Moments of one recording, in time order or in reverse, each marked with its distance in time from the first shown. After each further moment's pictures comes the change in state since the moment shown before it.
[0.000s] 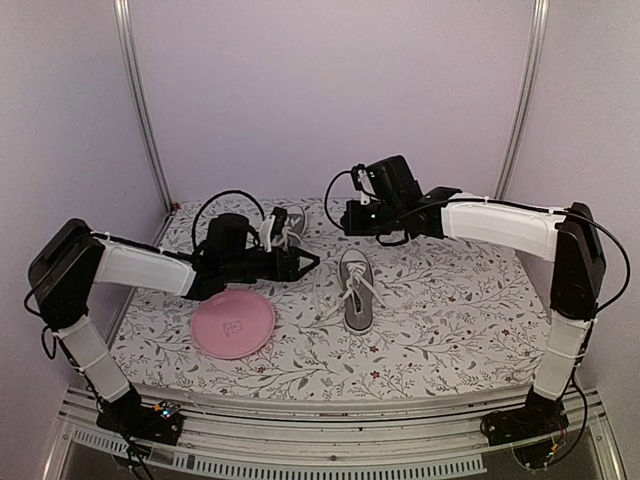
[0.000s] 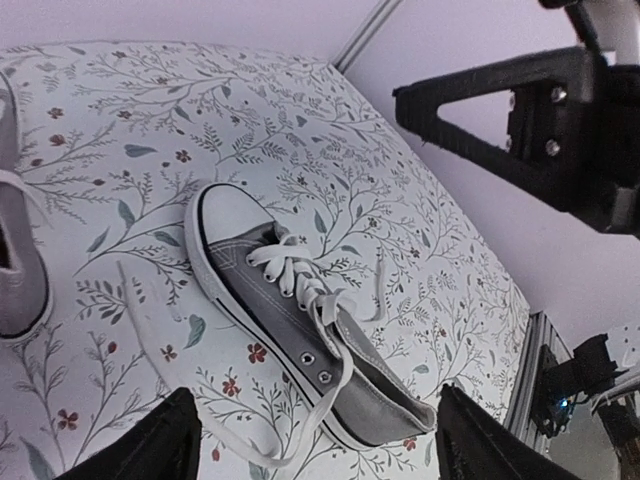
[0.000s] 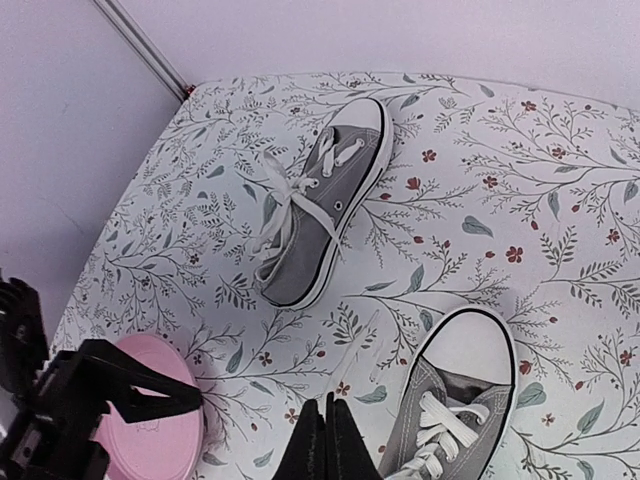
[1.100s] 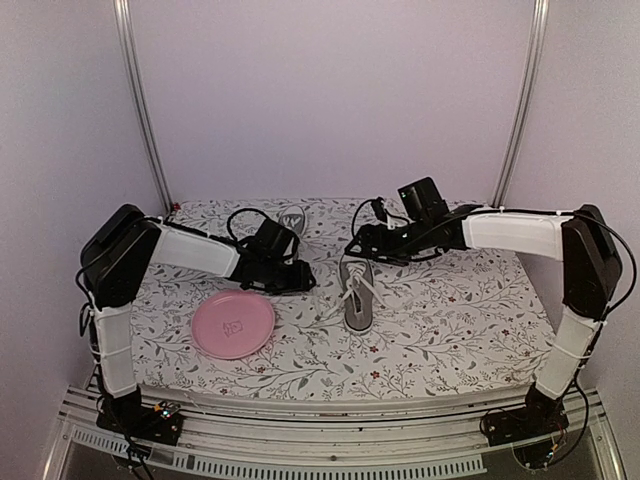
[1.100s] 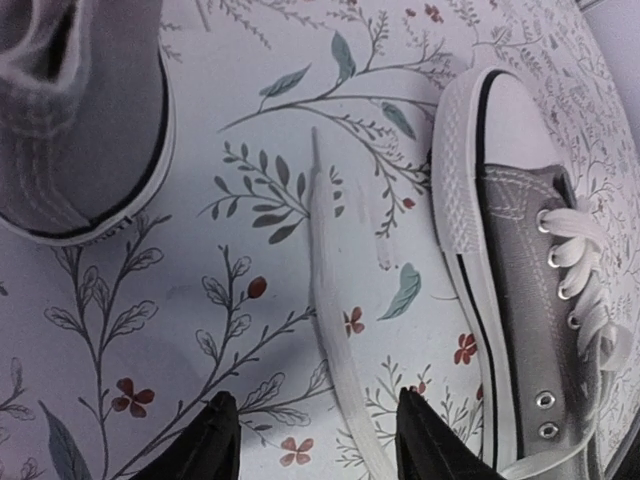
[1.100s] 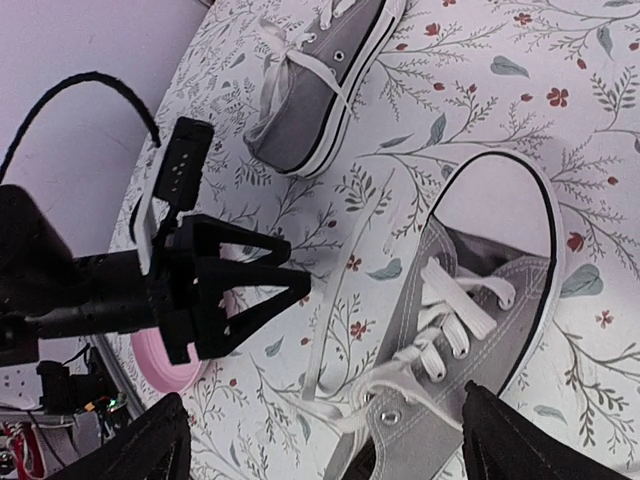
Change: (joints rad) left arm -0.043 0.354 0.391 -0.510 -0.266 -0.122; right arm -0.143 -0.066 -0.235 0.026 -0.404 0.045
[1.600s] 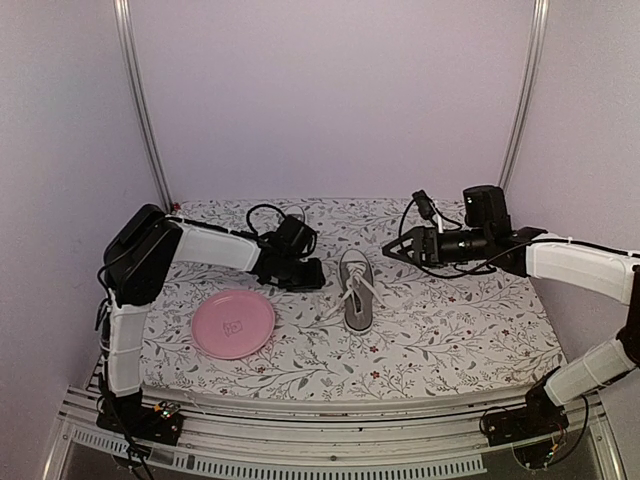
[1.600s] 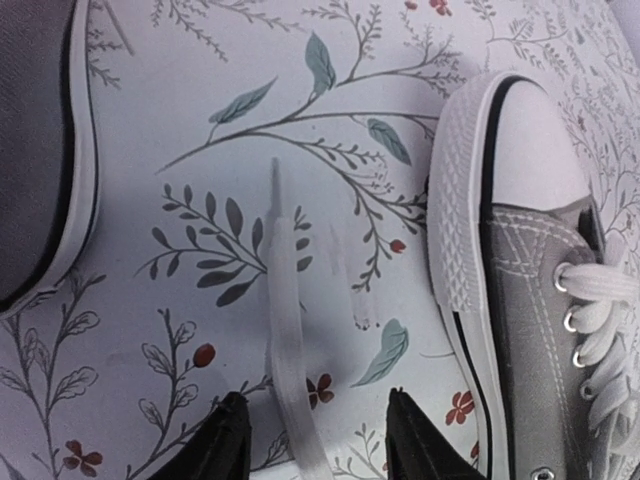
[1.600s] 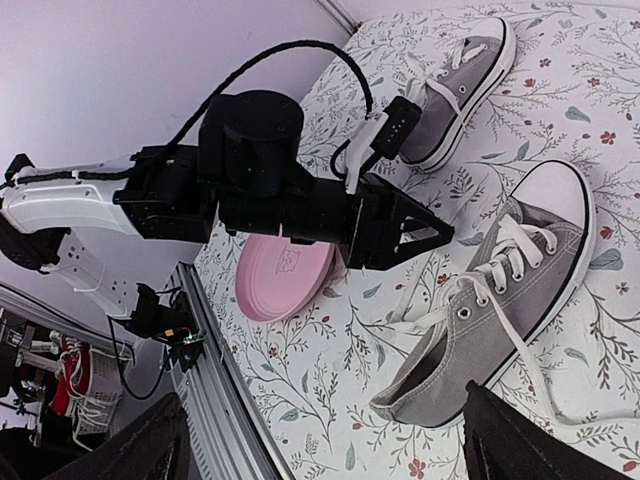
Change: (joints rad) left arm -0.038 0.134 0.187 -0.119 -0.072 -0.009; right arm -0.132 -0.440 -0.415 0.204 -0.334 -0.066
